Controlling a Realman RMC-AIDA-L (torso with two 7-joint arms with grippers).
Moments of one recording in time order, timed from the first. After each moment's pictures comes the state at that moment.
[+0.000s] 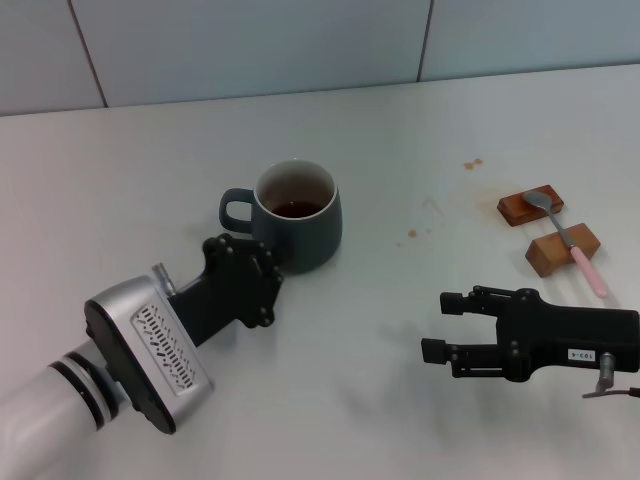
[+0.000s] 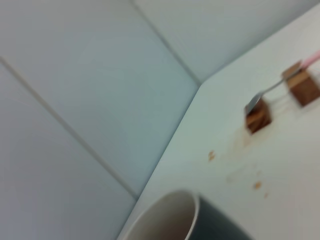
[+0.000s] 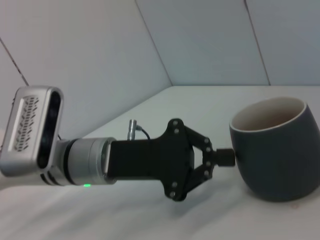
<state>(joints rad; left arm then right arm) -0.65 -2.08 0.14 -0.26 1.92 1.04 0.46 0.29 2.07 -0.94 -0.69 -1.80 -1.52 1.40</state>
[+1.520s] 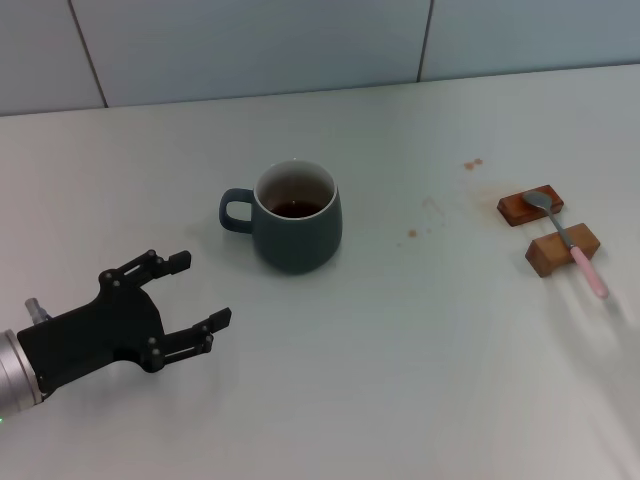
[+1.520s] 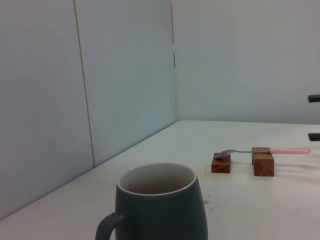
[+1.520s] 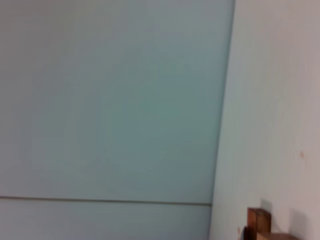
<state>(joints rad) -0.51 -2.07 0.28 0.28 2.18 1.48 -0.66 0.12 2.08 -0.05 -0.10 -1.67 -1.48 1.88</state>
